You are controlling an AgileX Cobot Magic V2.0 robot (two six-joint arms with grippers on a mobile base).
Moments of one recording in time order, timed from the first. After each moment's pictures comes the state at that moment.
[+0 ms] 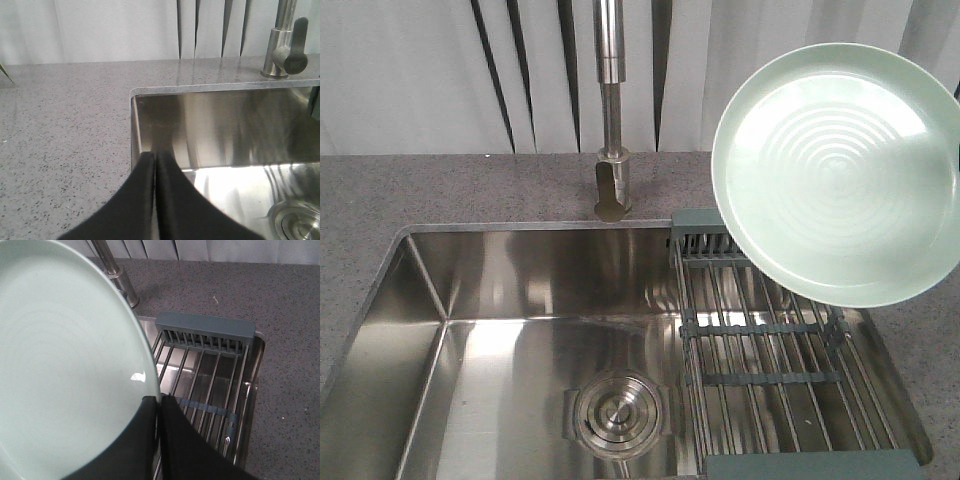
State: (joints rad) left arm -0.04 -0.01 0.03 0.11 0.20 -0.18; right arm -0.34 1.11 -1.30 0.75 1.21 -0.62
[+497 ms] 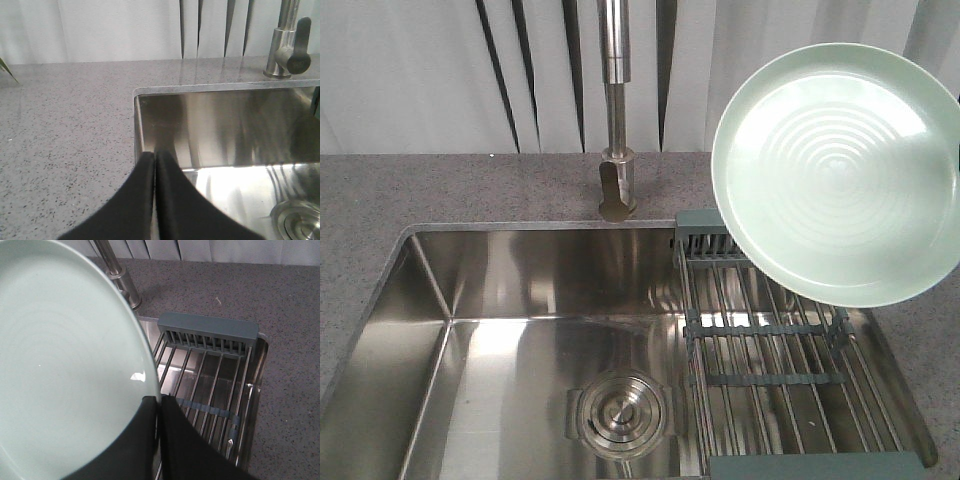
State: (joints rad) left arm -0.04 -0.01 0.03 0.11 0.20 -0.18; right arm -0.34 1.11 -1.30 0.75 1.21 -0.62
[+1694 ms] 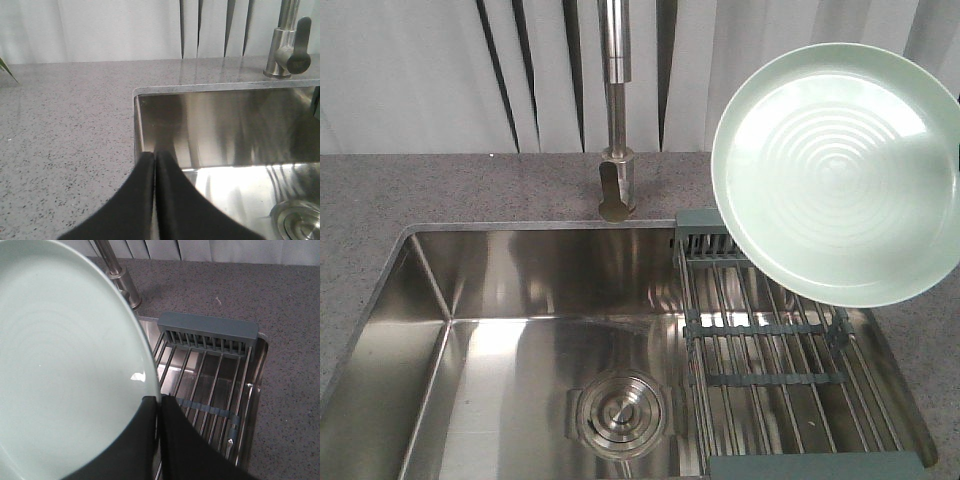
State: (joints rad) left arm -0.04 -0.01 0.03 0.11 0.20 -0.18; right arm -0.34 1.11 -1.30 0.75 1.21 -0.62
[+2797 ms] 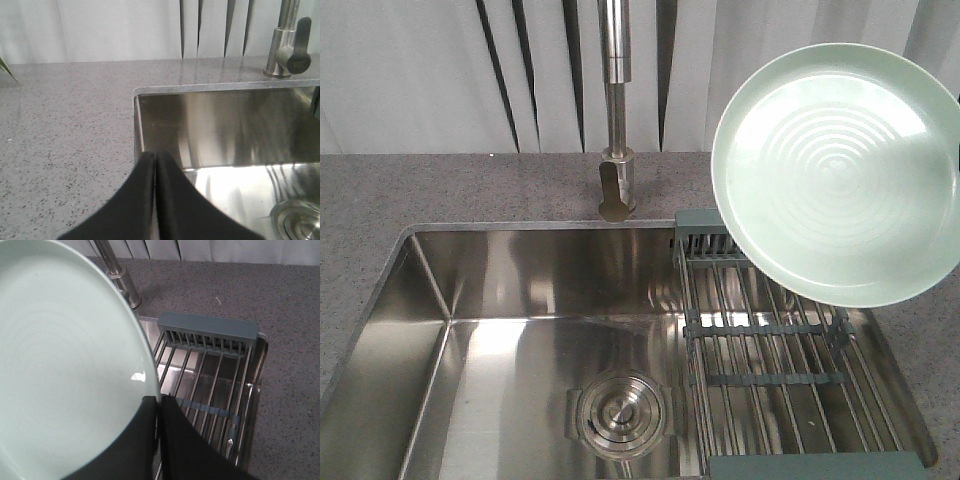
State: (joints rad) left arm -0.04 -0.01 0.03 0.11 0.20 -0.18; right arm -0.34 1.11 -1.30 0.75 1.21 -0.62
